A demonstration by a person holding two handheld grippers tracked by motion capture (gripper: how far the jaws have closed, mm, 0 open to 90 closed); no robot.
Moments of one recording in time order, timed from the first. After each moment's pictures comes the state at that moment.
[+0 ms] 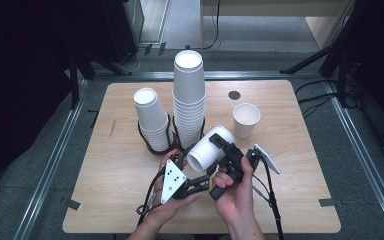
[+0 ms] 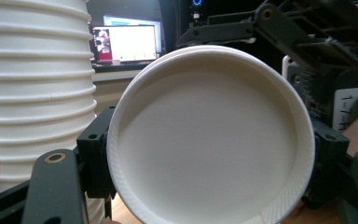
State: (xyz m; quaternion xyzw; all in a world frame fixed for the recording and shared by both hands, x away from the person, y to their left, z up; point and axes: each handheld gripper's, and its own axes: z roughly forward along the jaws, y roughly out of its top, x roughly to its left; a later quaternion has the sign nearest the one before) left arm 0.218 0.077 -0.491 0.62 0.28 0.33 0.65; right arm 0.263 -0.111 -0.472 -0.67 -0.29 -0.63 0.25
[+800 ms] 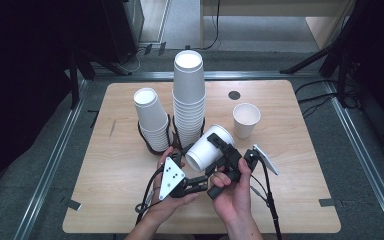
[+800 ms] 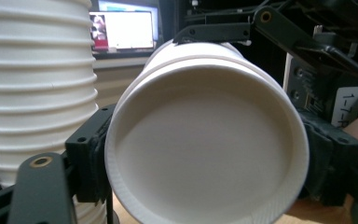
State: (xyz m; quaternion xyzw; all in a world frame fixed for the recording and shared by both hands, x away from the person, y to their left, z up) left arm 0.220 0.082 -0.488 0.64 0.30 0.31 0.64; right arm 0.263 -0.106 -0.474 -0.66 -0.29 -0.65 0.23
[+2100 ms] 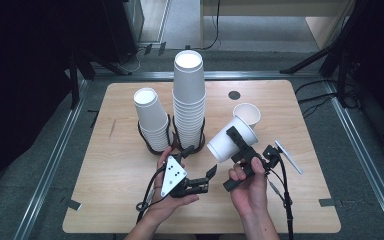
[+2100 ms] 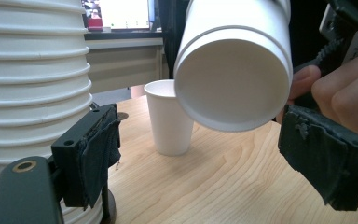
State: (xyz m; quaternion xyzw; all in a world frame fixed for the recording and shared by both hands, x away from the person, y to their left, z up) left arm 0.223 0.082 -0.492 0.66 0.31 0.28 0.62; right arm 0.265 -0.144 -0.457 -0.63 -0.34 -0.70 0.03
